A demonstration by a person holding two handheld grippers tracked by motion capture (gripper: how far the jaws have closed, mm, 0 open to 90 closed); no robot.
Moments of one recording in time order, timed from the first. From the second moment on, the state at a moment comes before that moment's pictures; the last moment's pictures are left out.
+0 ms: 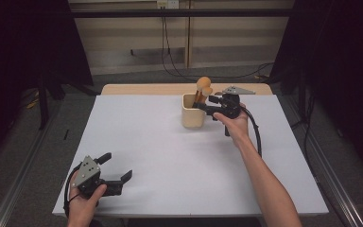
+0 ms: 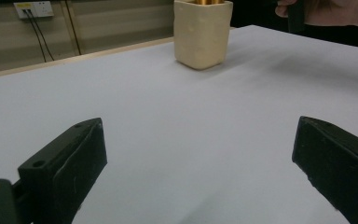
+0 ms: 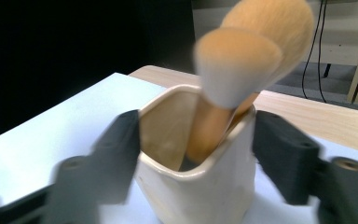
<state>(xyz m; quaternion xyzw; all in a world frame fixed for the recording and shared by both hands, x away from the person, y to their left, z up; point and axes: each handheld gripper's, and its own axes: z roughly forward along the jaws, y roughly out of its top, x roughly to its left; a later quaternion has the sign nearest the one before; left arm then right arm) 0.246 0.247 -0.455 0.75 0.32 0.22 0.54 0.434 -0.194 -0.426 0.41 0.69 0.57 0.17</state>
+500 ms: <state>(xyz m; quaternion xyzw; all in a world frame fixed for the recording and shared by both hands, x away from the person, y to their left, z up) 0.247 0.247 -0.456 0.74 0.33 0.22 0.54 0.415 -0.207 -0.424 0.40 0.68 0.58 0.18</state>
